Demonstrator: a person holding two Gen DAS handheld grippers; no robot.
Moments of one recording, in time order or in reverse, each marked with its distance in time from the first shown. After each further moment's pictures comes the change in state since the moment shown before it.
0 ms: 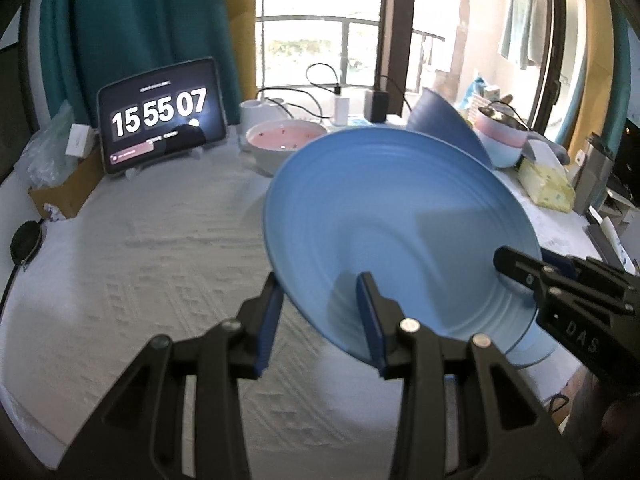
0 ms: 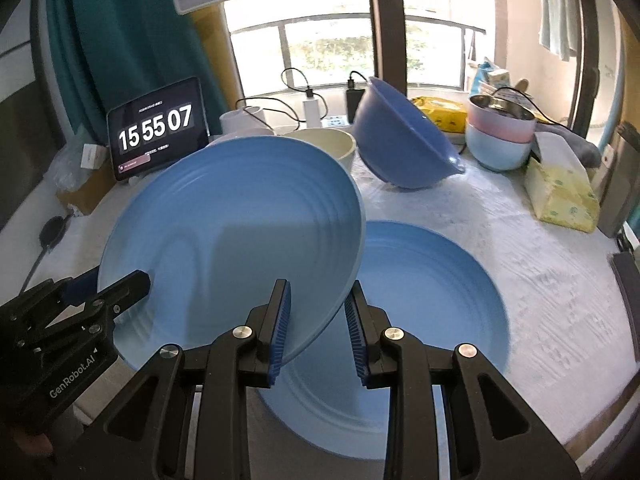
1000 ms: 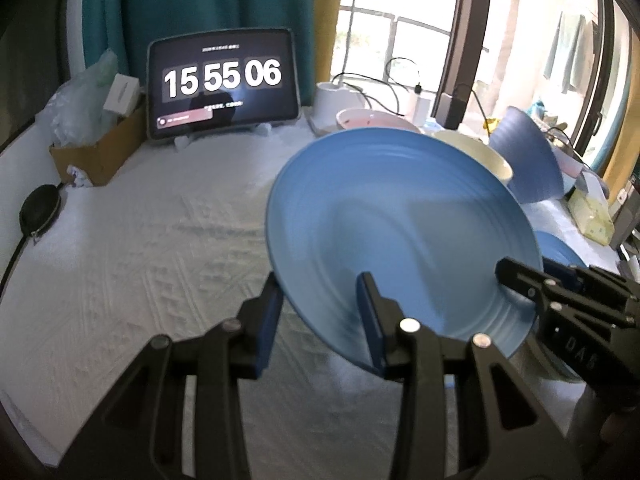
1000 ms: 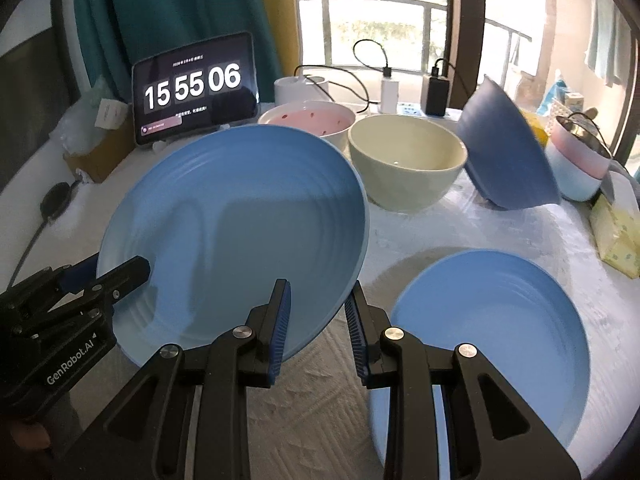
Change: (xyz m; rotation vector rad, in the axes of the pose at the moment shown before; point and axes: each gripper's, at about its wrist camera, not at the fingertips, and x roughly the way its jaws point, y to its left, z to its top) left arm 0.029 0.095 -0.001 -0.132 0.026 0.063; right arm 0.061 0.085 0.024 -0.128 0.080 0.045
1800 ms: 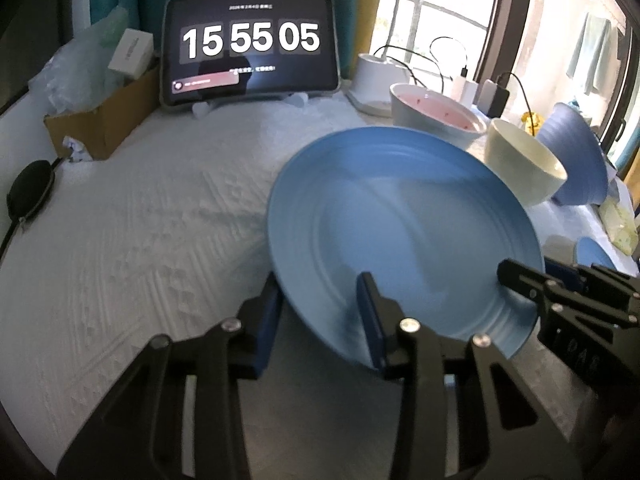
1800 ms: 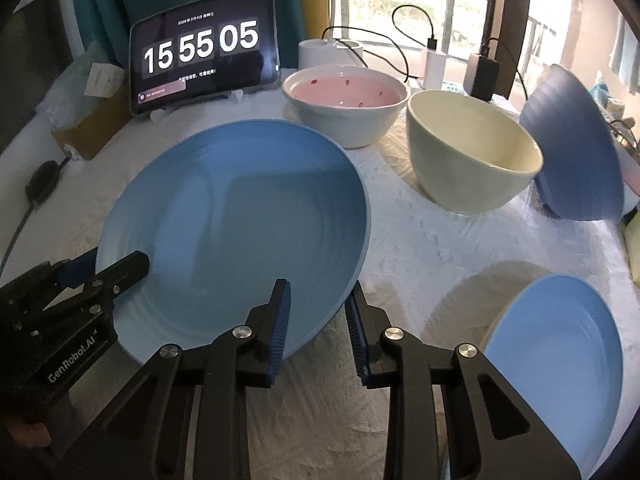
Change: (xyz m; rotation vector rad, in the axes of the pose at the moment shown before) left arm 0.047 0.043 0.006 -0.049 0.075 0.035; right arm 0.061 0.032 0.018 -0.051 0.101 0.018
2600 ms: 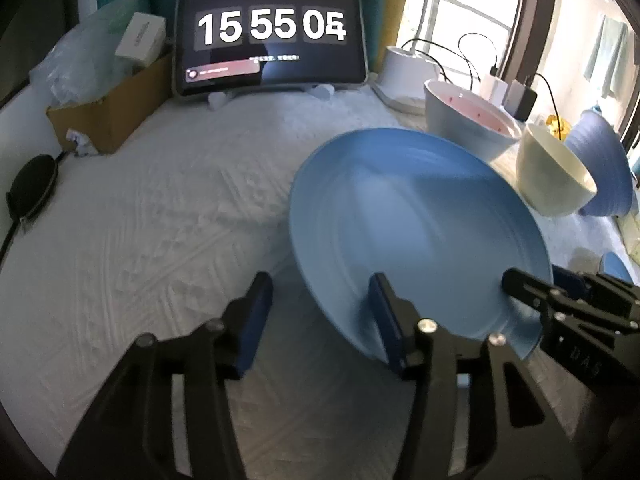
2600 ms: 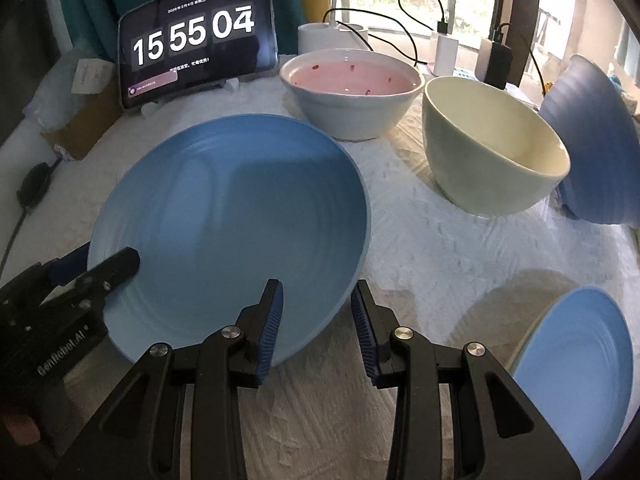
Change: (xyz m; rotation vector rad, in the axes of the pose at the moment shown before) left arm 0.022 0.017 0.013 -0.030 0.036 0.050; right arm 0.029 0.004 0.013 0.012 0.053 0.026
